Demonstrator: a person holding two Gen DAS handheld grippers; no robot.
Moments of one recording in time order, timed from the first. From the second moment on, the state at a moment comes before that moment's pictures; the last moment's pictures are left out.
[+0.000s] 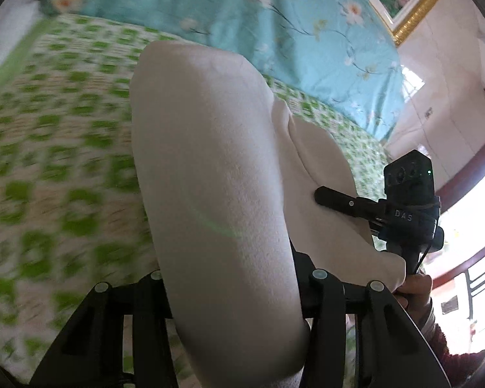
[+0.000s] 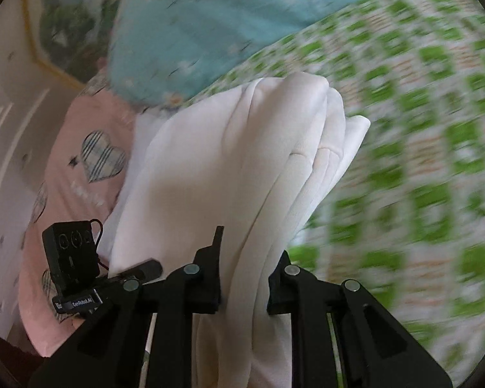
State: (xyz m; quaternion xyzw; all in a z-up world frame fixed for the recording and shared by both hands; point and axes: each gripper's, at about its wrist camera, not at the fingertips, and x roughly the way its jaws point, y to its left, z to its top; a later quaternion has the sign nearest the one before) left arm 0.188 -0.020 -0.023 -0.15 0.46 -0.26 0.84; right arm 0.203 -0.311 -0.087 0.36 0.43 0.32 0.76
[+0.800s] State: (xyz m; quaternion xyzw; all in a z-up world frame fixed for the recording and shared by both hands) left arm 0.124 0.066 -0.043 -0.13 0.46 -0.18 0.86; right arm 0.177 -0.280 -0.106 0.34 0.48 0.26 0.77
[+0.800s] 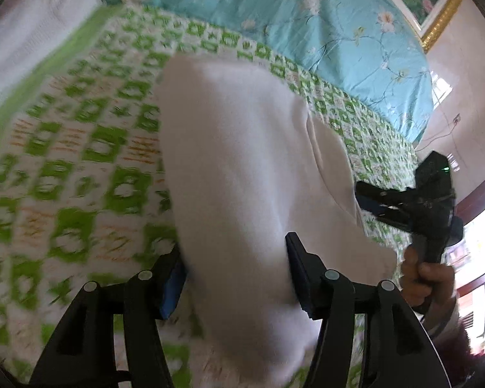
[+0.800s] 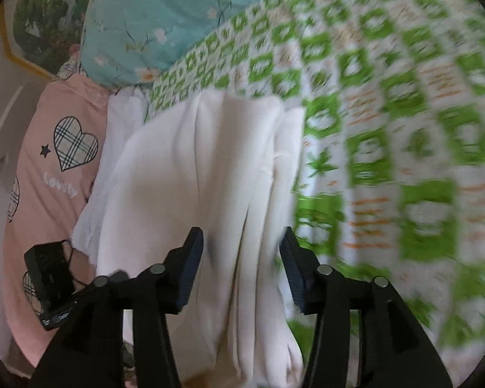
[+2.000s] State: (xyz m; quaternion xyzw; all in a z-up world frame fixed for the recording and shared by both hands) left arm 0.035 -0.006 -0.069 0.22 0.36 -0.11 0.90; right arm 0.135 -0.273 -0.110 0.30 0.50 0.25 0.77
